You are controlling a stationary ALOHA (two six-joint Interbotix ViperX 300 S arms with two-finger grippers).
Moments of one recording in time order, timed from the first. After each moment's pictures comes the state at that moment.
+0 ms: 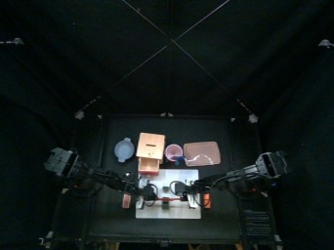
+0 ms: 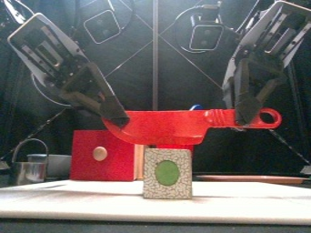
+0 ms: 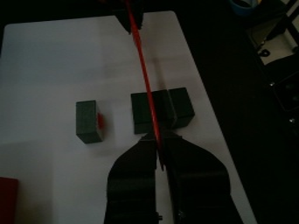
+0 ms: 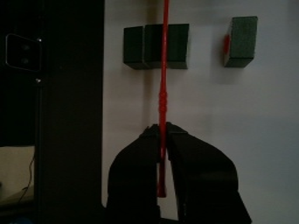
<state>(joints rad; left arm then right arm) -0.27 0.04 0.83 -0.11 -0.29 0.01 0.17 -0.06 0.70 0.42 0.31 -0.14</state>
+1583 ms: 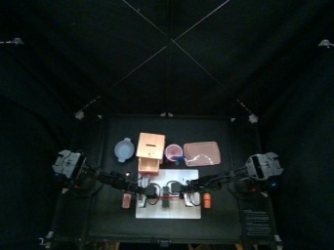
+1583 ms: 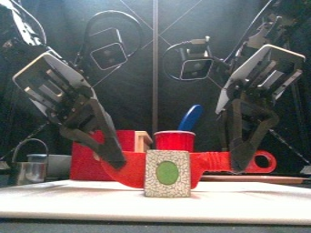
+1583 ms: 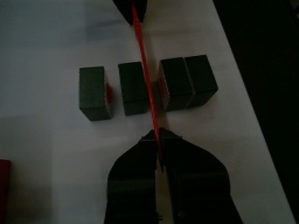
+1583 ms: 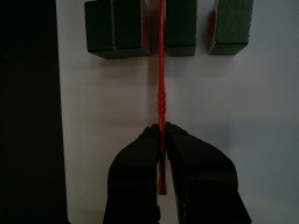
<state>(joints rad) -0.23 0.08 0.82 -0.10 -0.28 0.02 0.14 0.03 0.66 0.35 0.33 -0.15</state>
